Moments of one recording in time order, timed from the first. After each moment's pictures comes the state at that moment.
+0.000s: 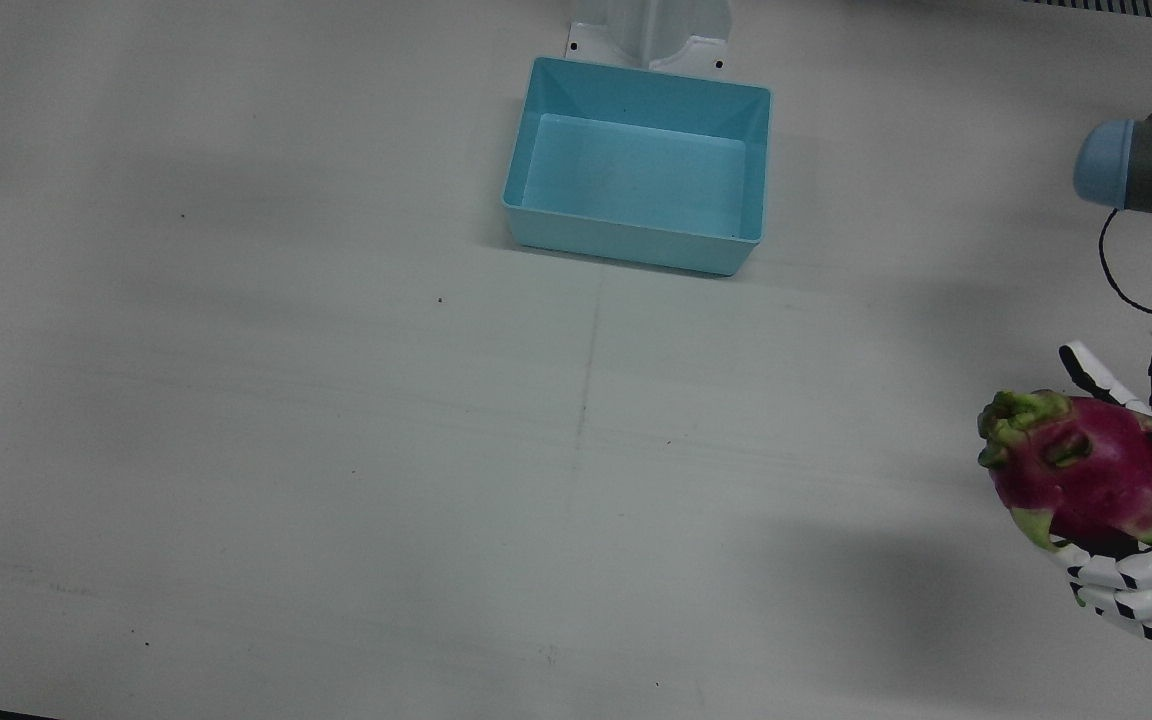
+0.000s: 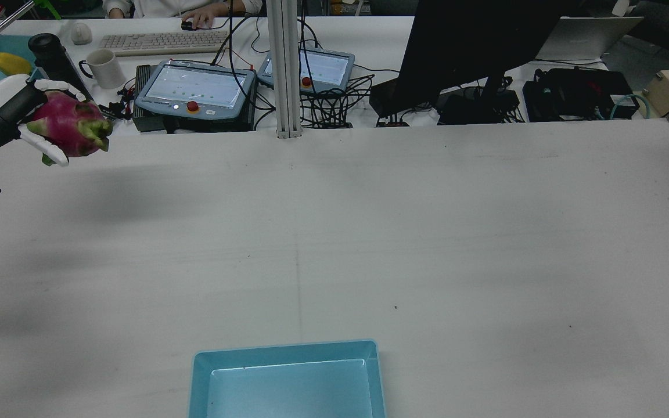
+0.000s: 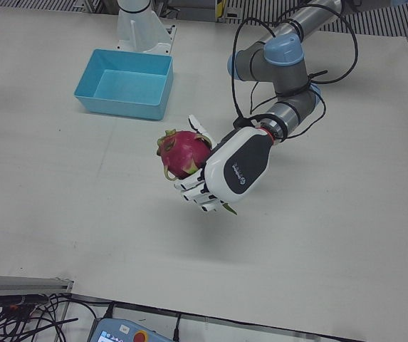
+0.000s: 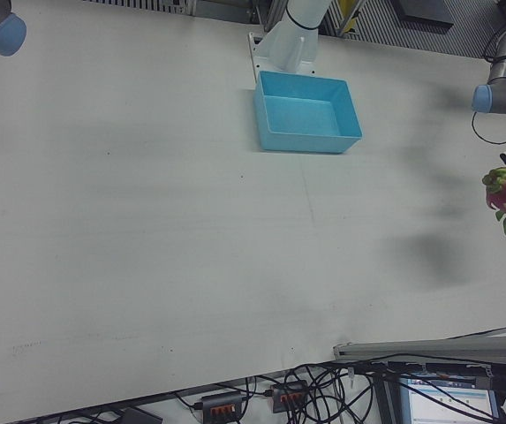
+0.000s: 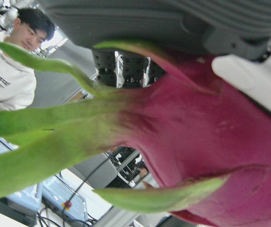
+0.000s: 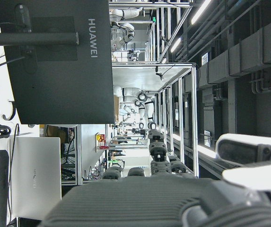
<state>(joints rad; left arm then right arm) -1.03 -1.82 -1.74 -0.07 1.41 0.89 1.53 -1.58 1.56 -3.06 -1.48 0.05</state>
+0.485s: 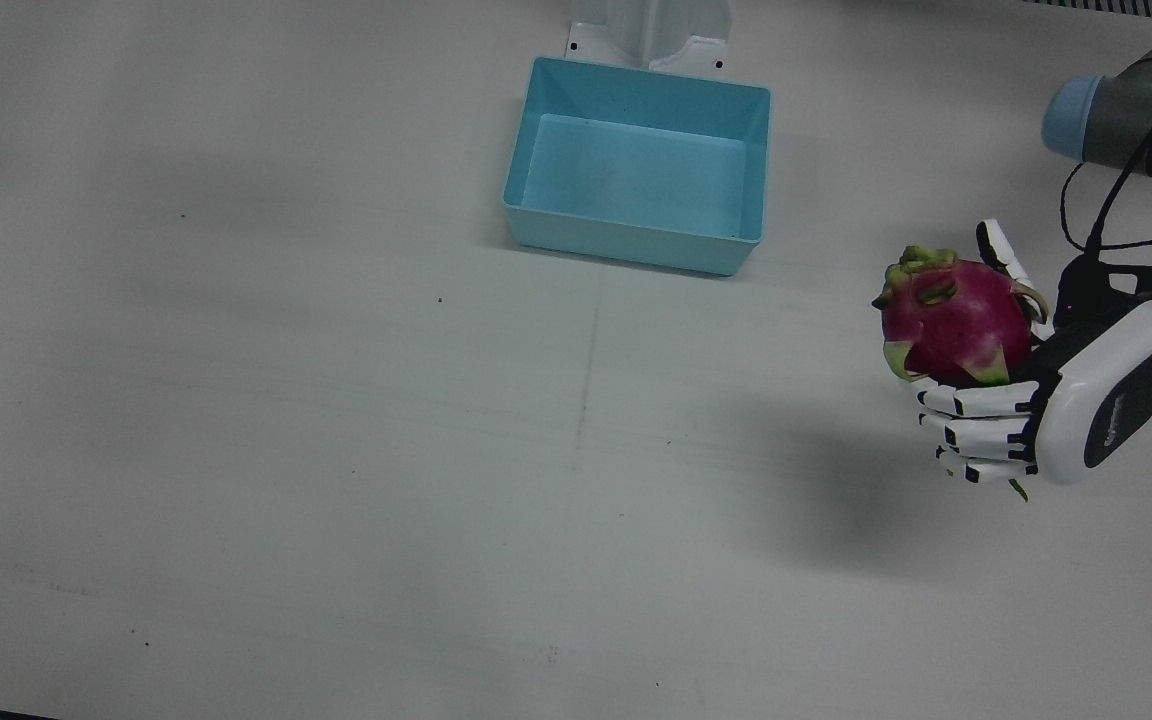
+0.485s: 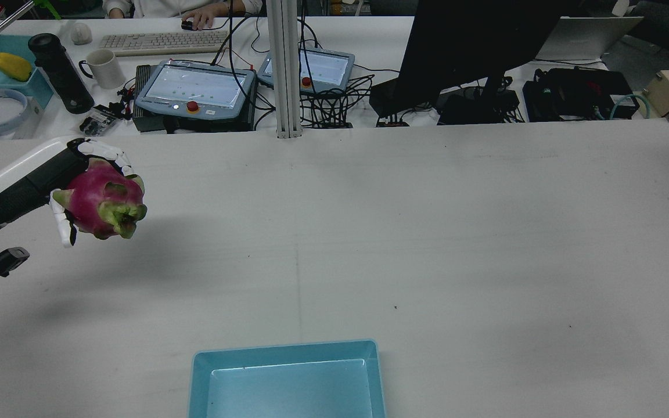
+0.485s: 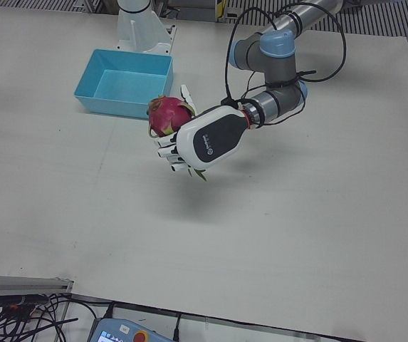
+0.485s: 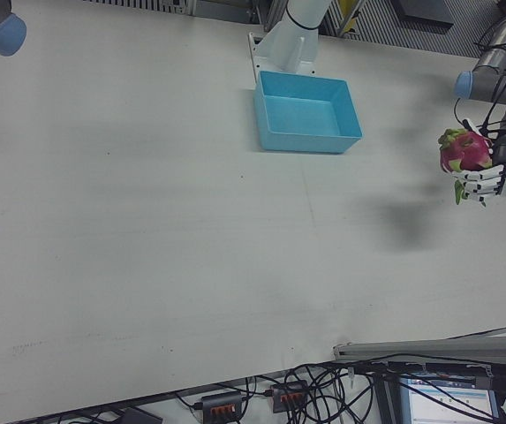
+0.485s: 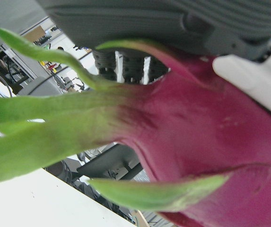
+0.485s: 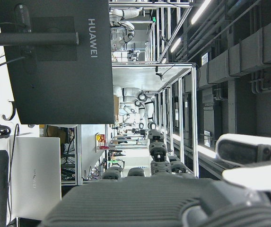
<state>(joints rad) -0.89 -1.73 -1.84 -0.22 1.50 0.86 1.53 -1.58 1.56 -3.06 -1.48 0.05</state>
